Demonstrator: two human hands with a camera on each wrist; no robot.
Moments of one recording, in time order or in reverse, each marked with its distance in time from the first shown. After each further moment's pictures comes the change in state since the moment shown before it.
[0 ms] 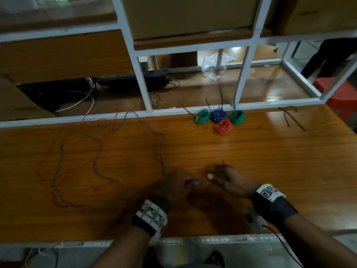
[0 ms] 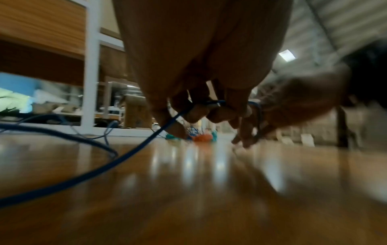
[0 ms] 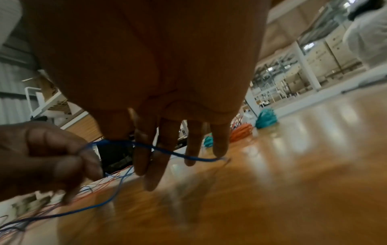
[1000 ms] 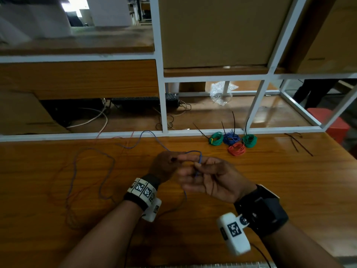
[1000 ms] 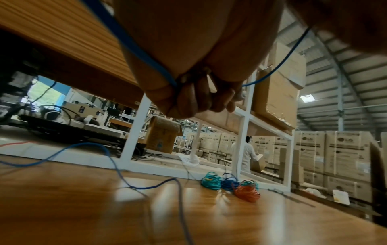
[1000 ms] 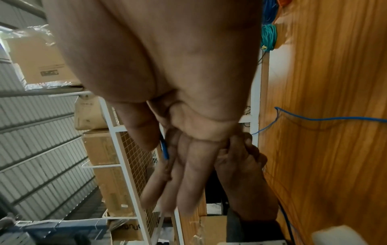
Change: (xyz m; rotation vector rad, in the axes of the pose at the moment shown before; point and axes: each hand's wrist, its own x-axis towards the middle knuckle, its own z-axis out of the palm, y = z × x) left_hand 0.035 -0.096 -0.132 -0.248 0.216 0.084; right_hand 0.040 -0.198 -0.016 1.484 -0.319 -0.201
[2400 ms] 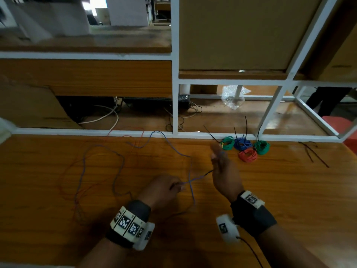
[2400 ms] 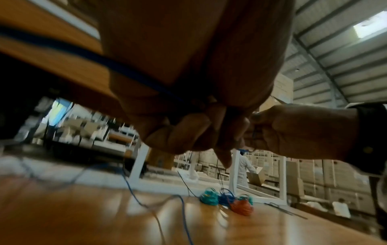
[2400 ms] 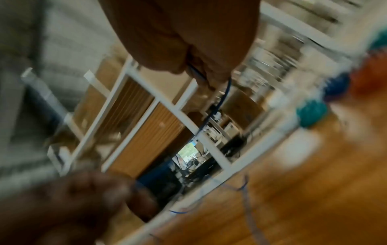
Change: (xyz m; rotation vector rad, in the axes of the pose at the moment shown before) left_hand -0.072 0.011 -0.021 0.204 -0.197 -0.175; right_hand 0.047 0.031 -0.059 -1.289 0.744 -0.517
